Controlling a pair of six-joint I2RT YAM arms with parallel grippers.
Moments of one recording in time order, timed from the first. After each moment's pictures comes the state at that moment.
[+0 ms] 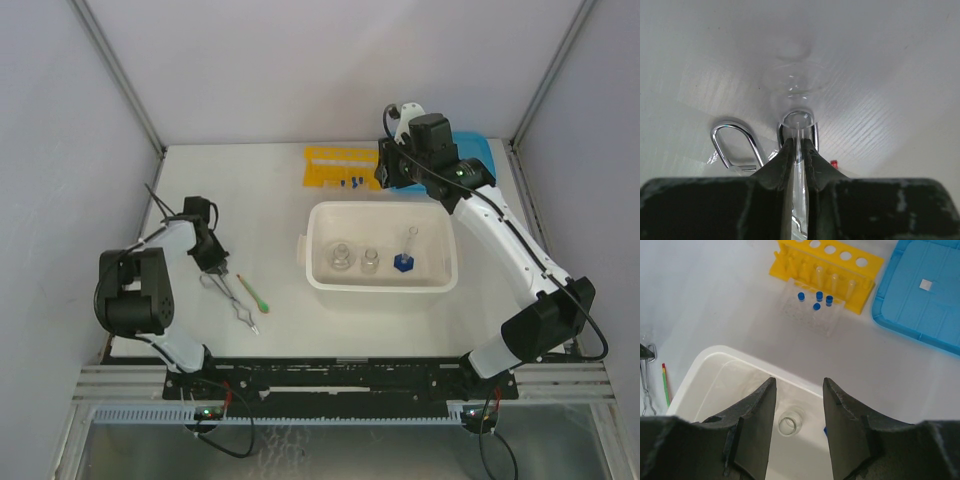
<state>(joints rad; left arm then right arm) 0.04 1.64 0.95 -0.61 -0.07 -0.56 0.44 1.52 1.61 -0.67 -0.03 0.14</state>
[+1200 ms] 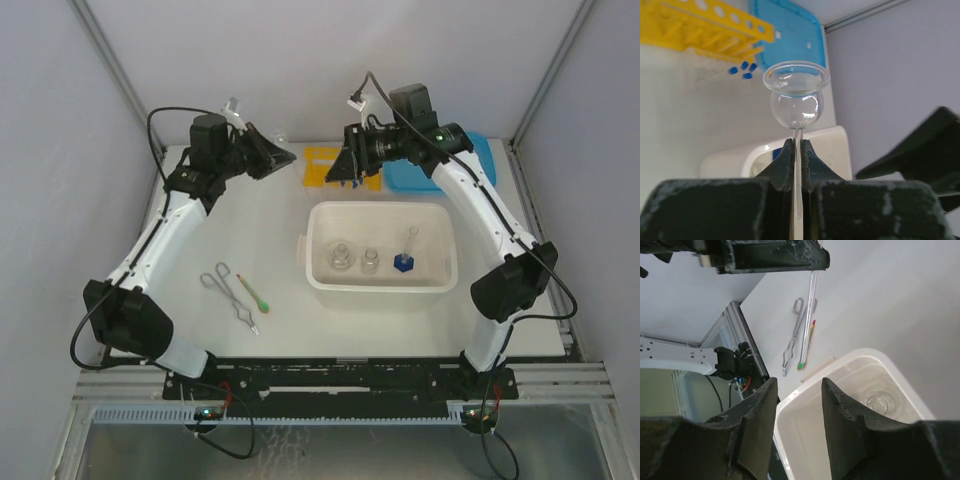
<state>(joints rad) -0.26 1.51 1.46 -0.35 0.39 -0.84 0.44 1.79 2.01 -0.83 -0.78 0.20</state>
